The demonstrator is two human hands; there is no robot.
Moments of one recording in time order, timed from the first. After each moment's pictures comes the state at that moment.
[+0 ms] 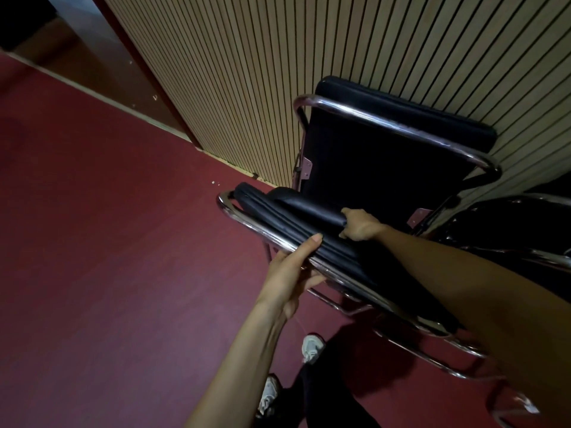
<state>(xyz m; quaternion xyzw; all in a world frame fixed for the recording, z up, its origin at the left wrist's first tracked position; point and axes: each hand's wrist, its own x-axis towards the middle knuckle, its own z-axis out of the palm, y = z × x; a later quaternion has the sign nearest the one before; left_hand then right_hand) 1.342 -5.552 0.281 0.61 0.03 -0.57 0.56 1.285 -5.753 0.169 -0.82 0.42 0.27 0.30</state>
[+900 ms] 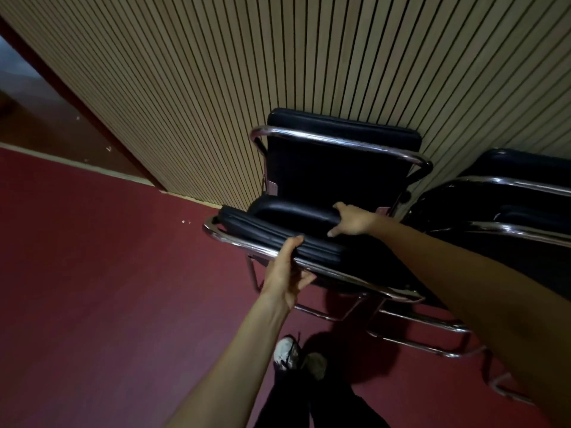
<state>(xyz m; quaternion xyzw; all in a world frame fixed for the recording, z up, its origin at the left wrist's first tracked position) 1.345 -5.575 0.278 0.60 0.04 -0.60 0.53 1.251 -5.768 0.220 -0.76 0.48 0.22 0.37</state>
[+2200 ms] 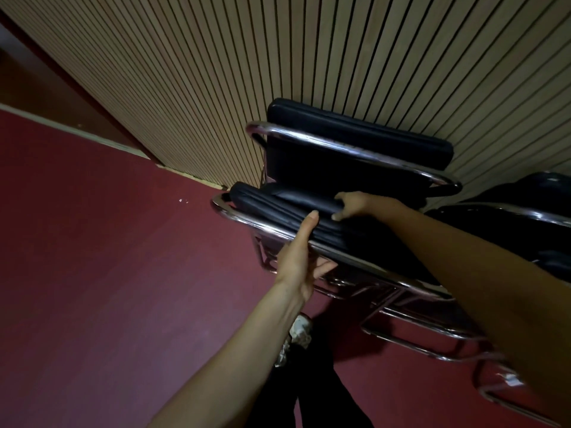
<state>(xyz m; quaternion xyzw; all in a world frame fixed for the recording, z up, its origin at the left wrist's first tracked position) 1.345 -5.670 0.279 0.59 0.08 -0.60 0.53 1.285 -5.861 0.204 -0.79 0.41 0.31 0.33</state>
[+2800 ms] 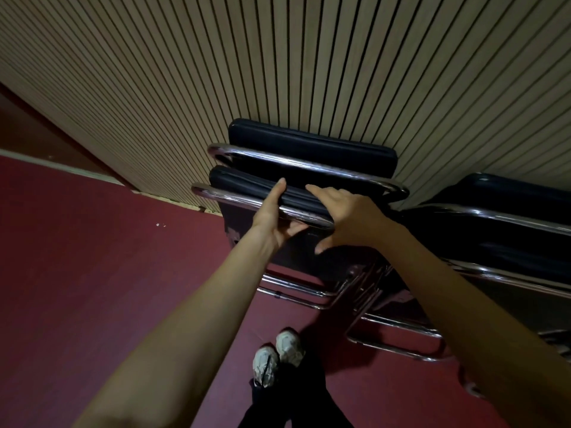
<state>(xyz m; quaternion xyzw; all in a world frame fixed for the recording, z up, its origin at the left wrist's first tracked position) 1.364 -5.764 0.259 0.56 0.09 -0.63 0.53 1.209 -5.833 0.273 -0.93 0.31 0.09 0.18</state>
